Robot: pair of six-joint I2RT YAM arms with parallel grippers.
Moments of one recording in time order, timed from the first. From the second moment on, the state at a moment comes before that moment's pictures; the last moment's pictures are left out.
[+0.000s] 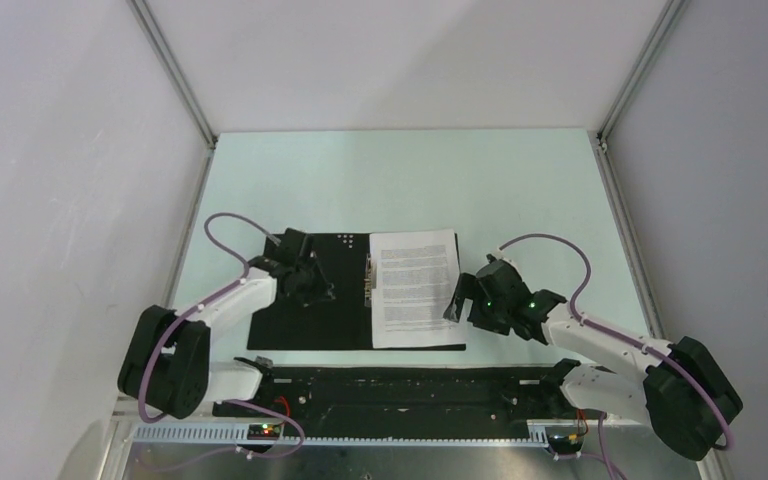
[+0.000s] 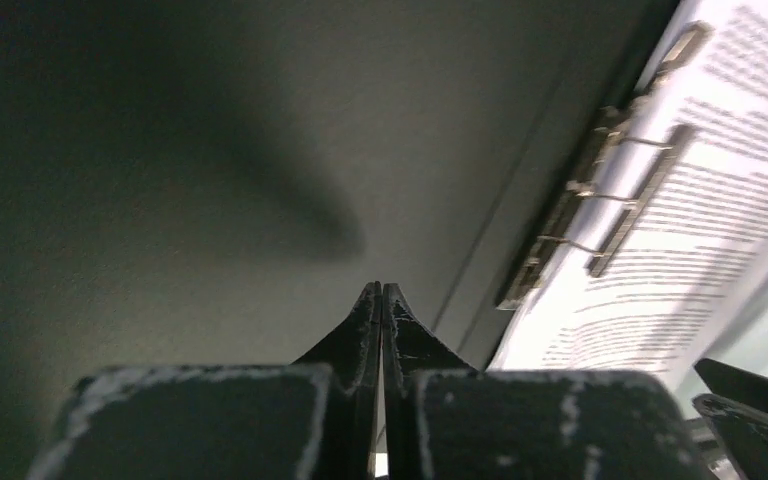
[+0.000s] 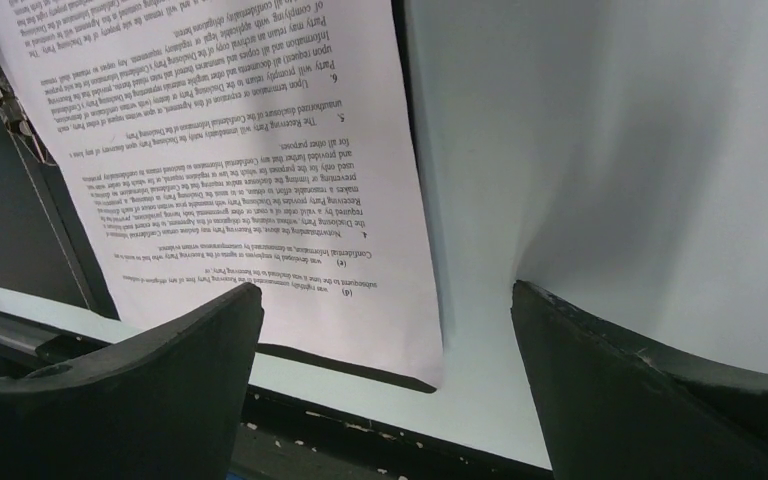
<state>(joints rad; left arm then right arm) -0.37 1.29 0.65 -0.42 0.07 -0.82 0.70 1.08 0.47 -0.35 0.03 0.89</state>
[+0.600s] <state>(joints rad) -0.45 1.32 0.57 -0.36 0.00 -1.00 0.81 1.12 0.45 -0.20 0.05 0.95</state>
